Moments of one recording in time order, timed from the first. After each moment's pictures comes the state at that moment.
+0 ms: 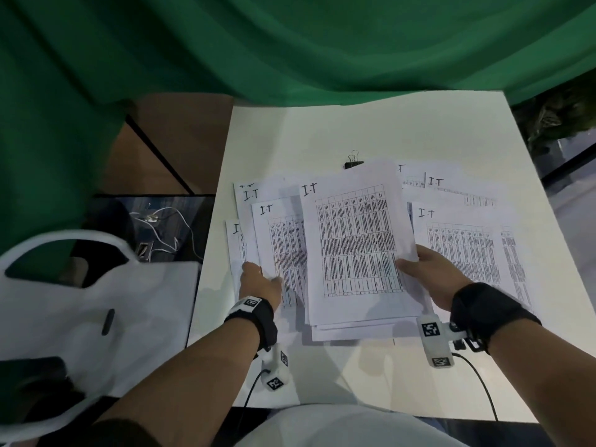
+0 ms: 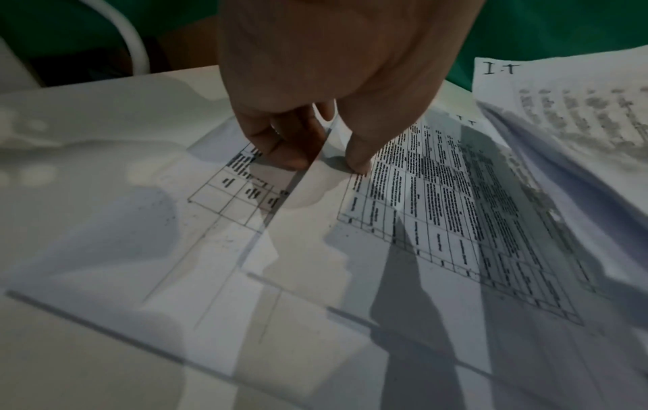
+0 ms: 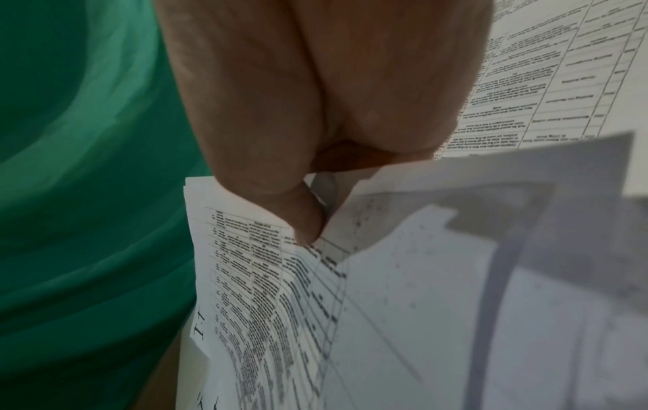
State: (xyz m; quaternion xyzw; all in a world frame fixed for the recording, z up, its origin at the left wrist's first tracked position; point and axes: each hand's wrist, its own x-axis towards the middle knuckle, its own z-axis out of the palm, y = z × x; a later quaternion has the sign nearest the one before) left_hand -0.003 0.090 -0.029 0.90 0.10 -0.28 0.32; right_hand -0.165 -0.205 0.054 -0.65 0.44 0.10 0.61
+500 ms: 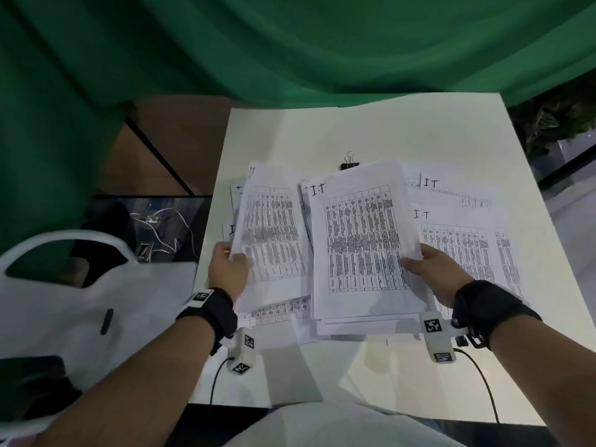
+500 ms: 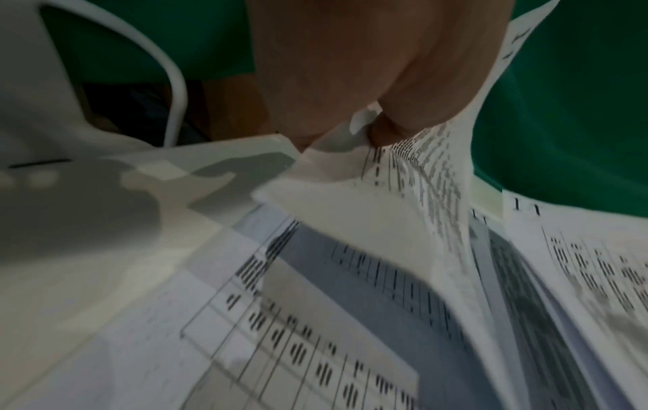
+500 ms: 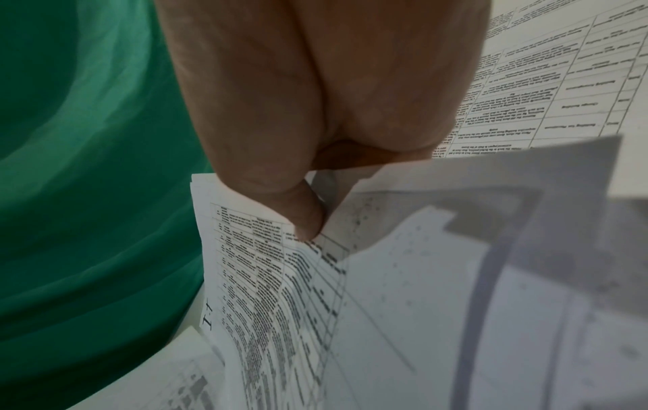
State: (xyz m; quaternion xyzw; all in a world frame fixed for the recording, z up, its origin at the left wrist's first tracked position) left_hand 0.037 0.117 0.000 0.84 0.10 -0.18 0.51; right_hand -0.173 -0.230 0.043 -0.66 0.45 0.10 0.59
